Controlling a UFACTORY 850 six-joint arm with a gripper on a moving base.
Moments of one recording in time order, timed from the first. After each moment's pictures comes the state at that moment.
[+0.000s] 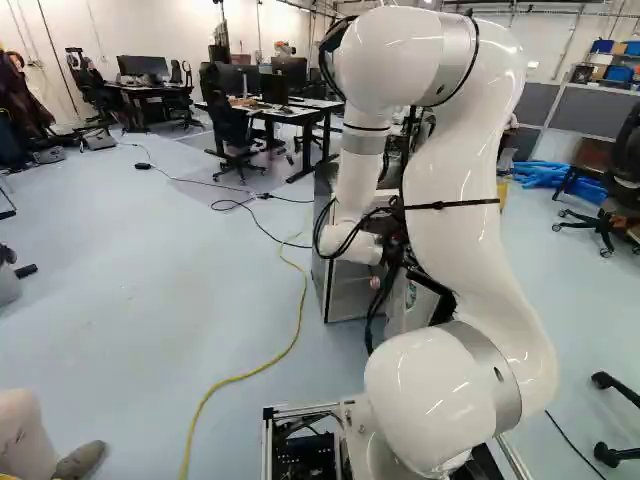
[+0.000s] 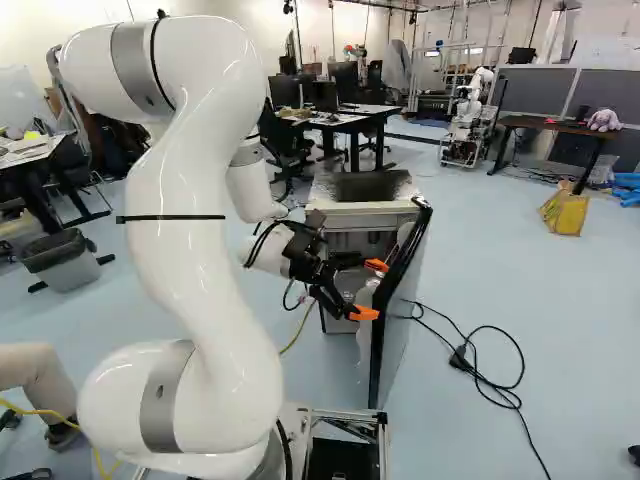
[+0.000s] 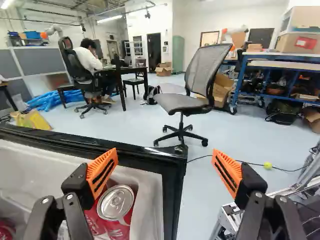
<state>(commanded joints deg) 6.0 -31.6 -34.0 110.5 83.0 0.0</state>
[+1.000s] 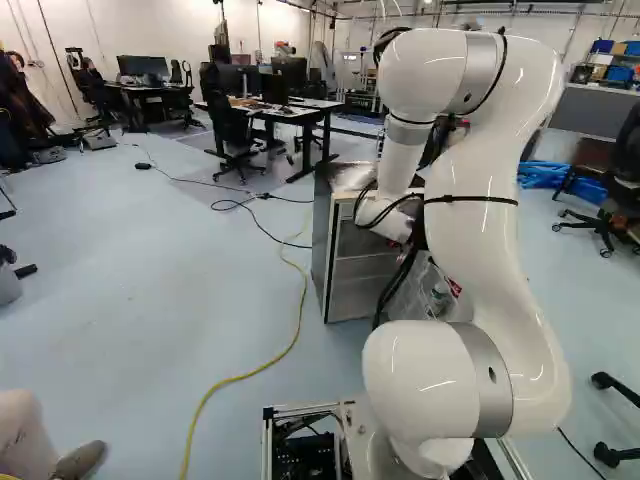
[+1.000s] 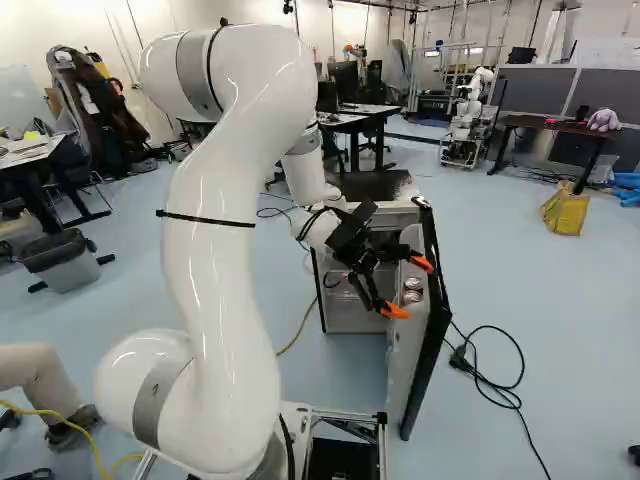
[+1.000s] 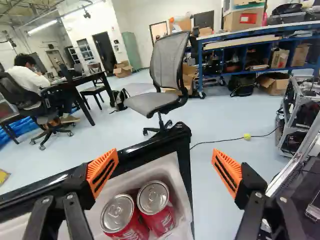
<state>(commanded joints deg) -11.4 -35.1 -47.1 110.9 83.0 0.0</state>
